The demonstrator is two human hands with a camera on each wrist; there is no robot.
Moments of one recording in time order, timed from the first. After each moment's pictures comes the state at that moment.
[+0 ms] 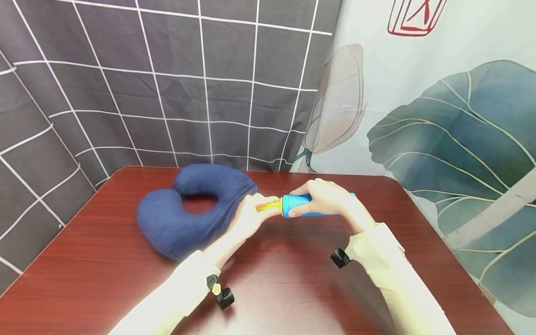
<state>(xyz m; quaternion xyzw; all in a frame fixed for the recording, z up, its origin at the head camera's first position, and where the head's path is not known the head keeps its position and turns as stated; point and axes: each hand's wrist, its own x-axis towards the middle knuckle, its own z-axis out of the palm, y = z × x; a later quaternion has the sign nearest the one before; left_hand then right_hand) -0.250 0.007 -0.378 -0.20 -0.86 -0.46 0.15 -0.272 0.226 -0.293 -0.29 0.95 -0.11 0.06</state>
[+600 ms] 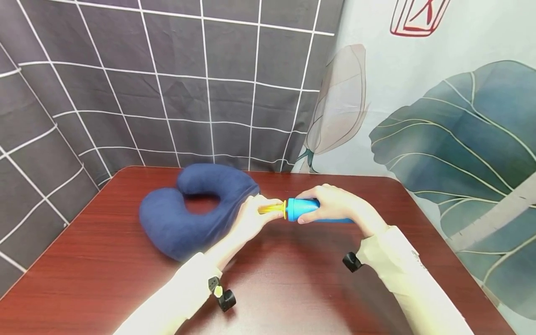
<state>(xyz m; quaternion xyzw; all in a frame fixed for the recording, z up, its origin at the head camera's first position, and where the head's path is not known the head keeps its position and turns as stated) -0.247 0.007 -0.378 -0.20 -0.86 -0.46 0.13 -0.266 0.241 -0.298 -0.29 0.95 -0.12 0.09</state>
